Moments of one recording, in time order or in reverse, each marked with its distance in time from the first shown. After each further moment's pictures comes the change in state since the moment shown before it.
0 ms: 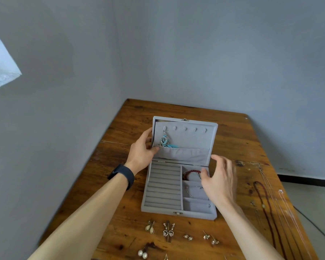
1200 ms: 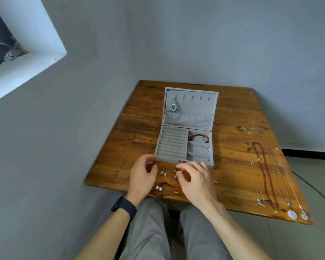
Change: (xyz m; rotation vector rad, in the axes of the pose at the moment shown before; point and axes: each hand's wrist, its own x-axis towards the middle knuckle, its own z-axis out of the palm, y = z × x) left_hand -0.204 -0.048 0.003 0.159 0.160 -0.052; right_hand -0.159 -0.029 -0.009 0.164 -0.181 -0.320
